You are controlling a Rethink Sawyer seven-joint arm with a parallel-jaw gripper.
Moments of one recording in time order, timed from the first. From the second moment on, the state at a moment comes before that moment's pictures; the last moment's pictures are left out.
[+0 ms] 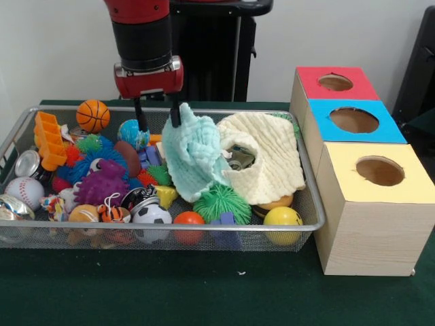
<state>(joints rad) -0.81 -0.69 0.47 1.85 -0.56 0.56 1.57</state>
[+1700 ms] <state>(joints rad) -0.91 -0.78 0.54 1.76 -0.76 0.68 1.44</state>
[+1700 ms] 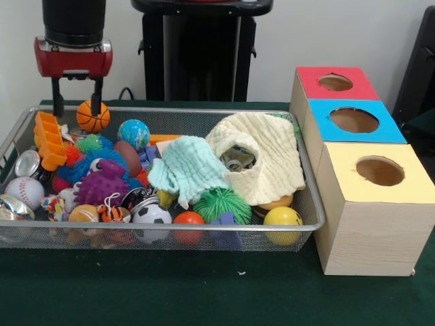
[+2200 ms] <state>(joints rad) -0.96 -0.76 0.54 1.71 -0.79 0.68 1.44</state>
